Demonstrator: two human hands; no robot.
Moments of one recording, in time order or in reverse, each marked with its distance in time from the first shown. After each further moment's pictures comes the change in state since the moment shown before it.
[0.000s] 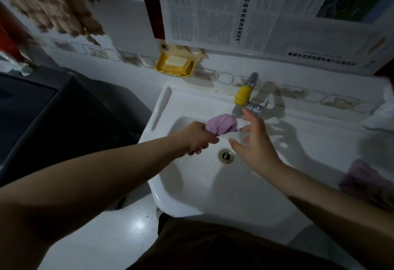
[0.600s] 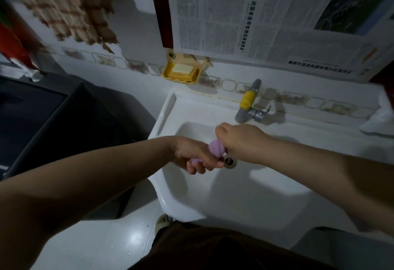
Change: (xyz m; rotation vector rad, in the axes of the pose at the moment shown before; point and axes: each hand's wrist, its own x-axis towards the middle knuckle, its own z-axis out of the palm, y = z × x) left_hand -0.019 -0.021 -0.024 -0.196 -0.895 -0.125; right_hand 0.027 -0.062 0.002 -0.976 -0.399 -0.617
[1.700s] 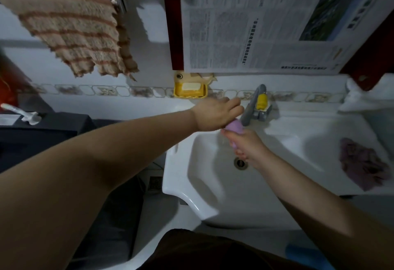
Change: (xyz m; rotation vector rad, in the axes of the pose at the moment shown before) left_hand -0.060 0.043 -0.070 2.069 0.937 1.154; right_hand 0.059 -0.098 -0.017 1.544 0.330 1.192
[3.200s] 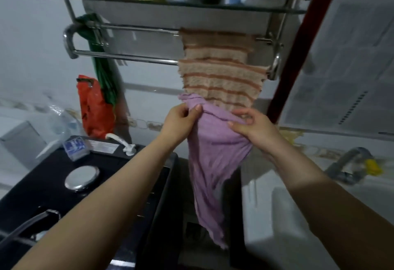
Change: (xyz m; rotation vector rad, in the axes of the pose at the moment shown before) left_hand -0.282 -0.148 -0.177 -0.850 0.502 -1.325; right_hand -0.031 -0.204 0.251 -0.073 -0.068 -0.617
